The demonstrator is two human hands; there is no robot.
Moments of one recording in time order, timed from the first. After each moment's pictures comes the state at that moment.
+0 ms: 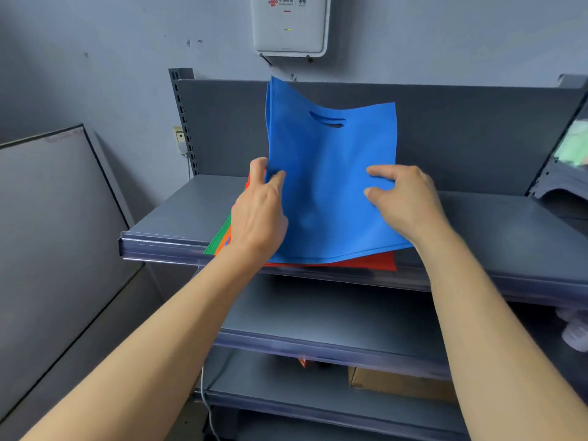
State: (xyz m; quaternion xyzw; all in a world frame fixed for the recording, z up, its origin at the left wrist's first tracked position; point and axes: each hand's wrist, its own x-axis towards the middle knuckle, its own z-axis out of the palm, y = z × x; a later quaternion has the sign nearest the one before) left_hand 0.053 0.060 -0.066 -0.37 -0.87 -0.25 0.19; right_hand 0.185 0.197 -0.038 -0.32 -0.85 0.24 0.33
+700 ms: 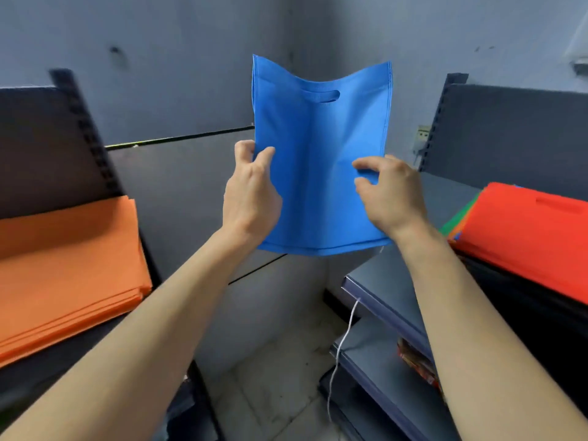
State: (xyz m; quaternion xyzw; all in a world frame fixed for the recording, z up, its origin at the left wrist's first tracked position) left_hand 0.075 -0.262 -0.048 -0.03 -0.90 -0.28 0.32; right_hand 0.072 -0.083 -0.036 0.06 -0.91 0.29 0.28
